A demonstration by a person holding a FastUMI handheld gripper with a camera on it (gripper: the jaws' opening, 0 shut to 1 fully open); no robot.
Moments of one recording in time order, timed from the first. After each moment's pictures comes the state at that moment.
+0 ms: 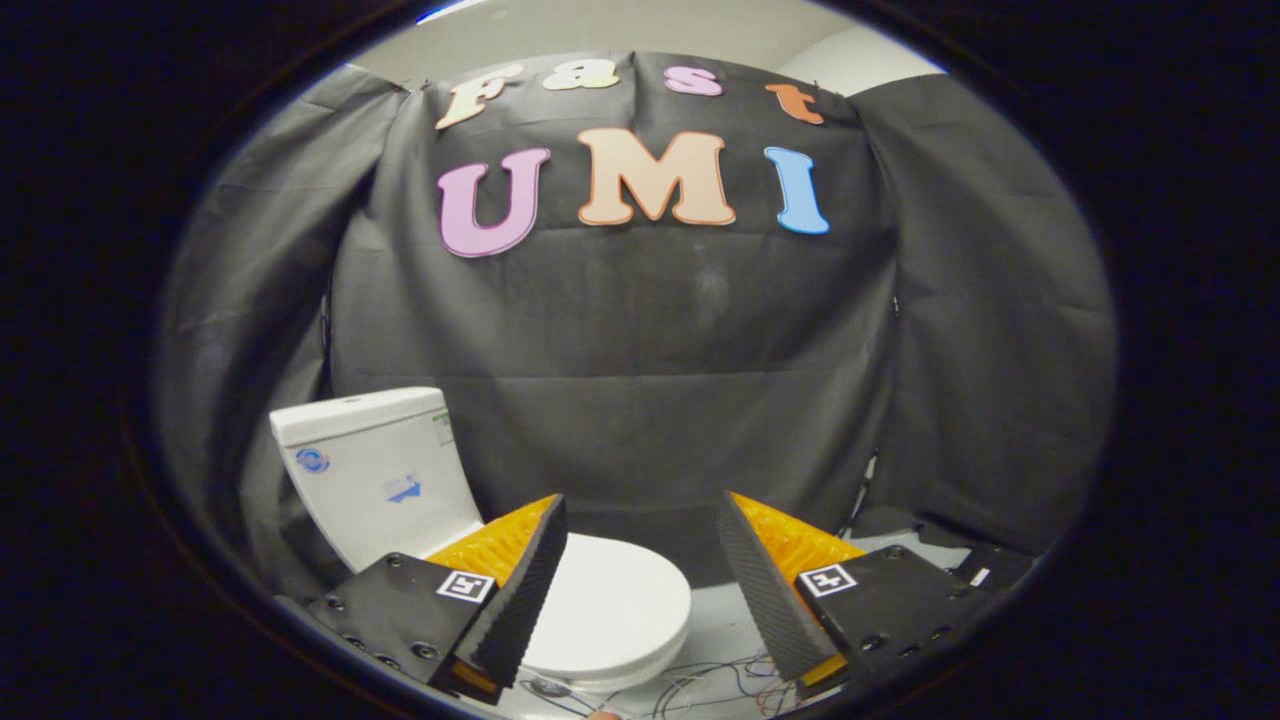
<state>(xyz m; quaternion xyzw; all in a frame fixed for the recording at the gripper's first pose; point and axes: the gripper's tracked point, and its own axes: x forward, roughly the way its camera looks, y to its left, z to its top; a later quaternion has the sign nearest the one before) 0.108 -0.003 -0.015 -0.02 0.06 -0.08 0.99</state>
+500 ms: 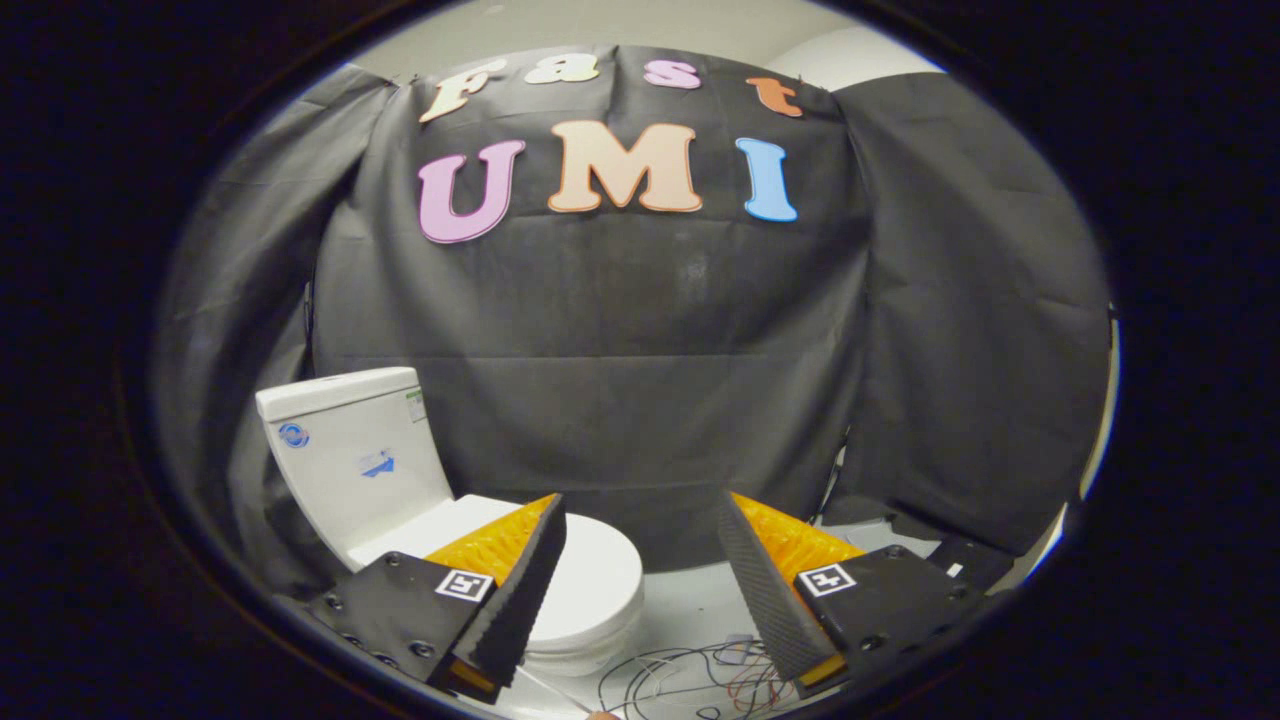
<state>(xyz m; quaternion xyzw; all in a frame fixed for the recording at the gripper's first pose) 0.073 -0.044 -0.022 0.00 0.06 -0.10 0.99</state>
